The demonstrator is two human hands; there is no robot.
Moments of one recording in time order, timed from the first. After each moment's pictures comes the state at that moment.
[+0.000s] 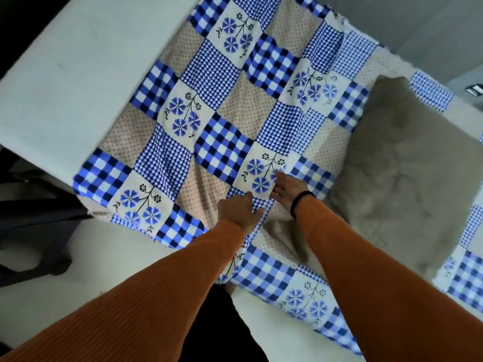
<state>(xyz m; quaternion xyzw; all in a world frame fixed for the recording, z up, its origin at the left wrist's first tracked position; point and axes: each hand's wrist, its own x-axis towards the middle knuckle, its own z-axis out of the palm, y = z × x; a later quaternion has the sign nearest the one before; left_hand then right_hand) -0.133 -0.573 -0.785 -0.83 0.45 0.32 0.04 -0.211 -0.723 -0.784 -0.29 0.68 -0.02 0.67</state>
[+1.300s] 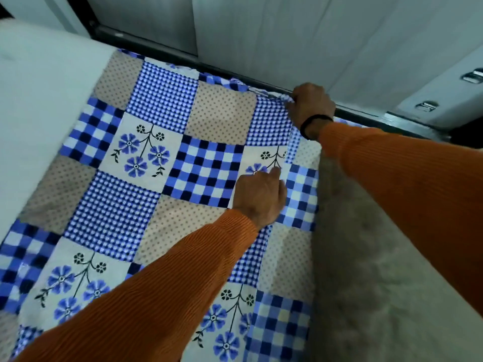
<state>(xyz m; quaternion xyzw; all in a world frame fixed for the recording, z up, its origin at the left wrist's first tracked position) -0.069 -0.985 -0.796 -0.75 0.65 0.14 -0.09 -0.114 -1.208 -0.768 -0.81 0.58 -0.04 0.08</state>
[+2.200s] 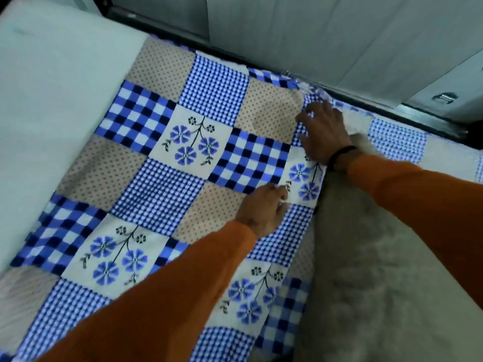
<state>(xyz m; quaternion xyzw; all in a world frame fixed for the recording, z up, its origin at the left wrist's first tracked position) -0.094 -0.928 -0.839 -0.69 0.61 0.33 -0.22 -0.191 -1.152 -0.800 -0.93 0.37 0.01 0.01</state>
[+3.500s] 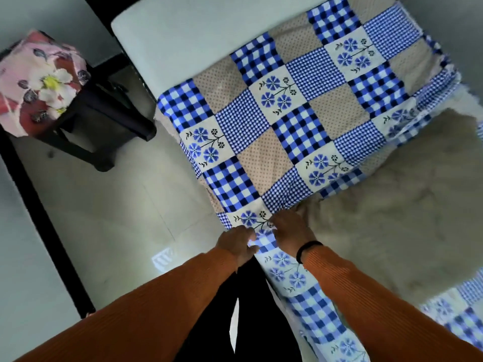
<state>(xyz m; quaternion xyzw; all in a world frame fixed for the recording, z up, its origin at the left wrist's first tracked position) -0.315 -0.408 -0.769 -0.84 0.26 0.46 -0.13 -0.365 -0.600 -0.748 -0.94 0.05 0.30 0.17</state>
